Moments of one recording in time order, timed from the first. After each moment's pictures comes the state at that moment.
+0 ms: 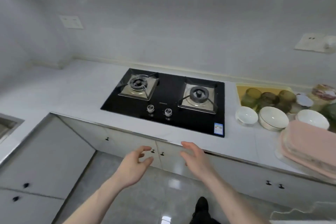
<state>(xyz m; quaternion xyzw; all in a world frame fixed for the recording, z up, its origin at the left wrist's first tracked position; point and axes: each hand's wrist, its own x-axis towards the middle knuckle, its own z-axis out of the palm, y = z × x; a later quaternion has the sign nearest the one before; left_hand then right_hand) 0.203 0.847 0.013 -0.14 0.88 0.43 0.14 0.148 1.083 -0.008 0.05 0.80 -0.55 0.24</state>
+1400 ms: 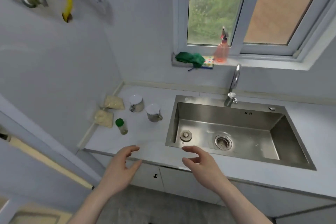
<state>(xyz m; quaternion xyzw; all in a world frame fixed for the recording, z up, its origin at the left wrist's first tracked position) 0.797 0.274 0.051 -0.72 0.57 0.30 -0.26 0.511 0.235 0.066 -0.58 0.58 -0.23 0.52</state>
